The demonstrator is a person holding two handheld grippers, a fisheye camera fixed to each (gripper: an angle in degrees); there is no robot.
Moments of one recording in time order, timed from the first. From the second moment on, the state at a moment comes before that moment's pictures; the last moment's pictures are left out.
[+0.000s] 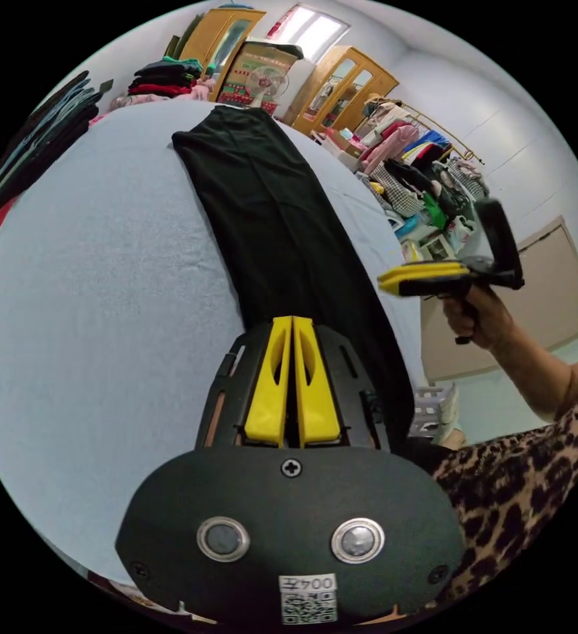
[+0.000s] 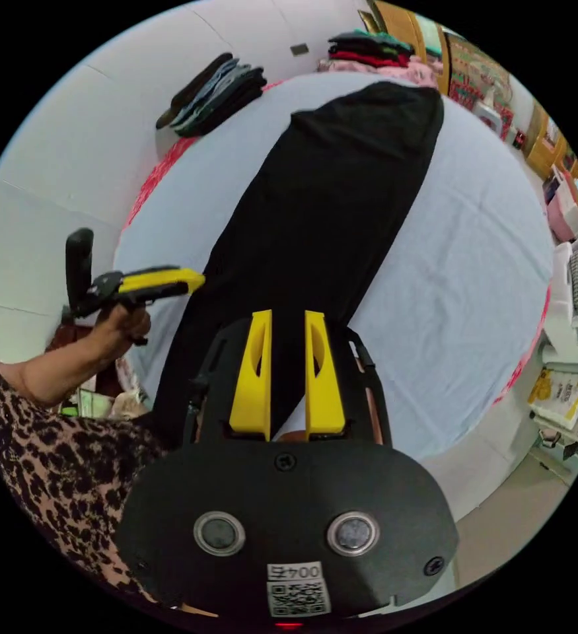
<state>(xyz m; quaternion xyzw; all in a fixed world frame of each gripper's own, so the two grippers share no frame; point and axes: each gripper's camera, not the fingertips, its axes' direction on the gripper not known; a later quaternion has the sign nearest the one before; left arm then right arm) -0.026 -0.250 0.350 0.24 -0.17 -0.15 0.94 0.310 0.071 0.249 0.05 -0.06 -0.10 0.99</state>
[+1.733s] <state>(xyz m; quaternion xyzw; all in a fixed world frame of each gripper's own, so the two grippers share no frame) -0.027 -0.167 0.389 0.25 0.28 -0.23 0.90 0.416 0.448 0.274 0.06 -0.25 0.18 0.95</state>
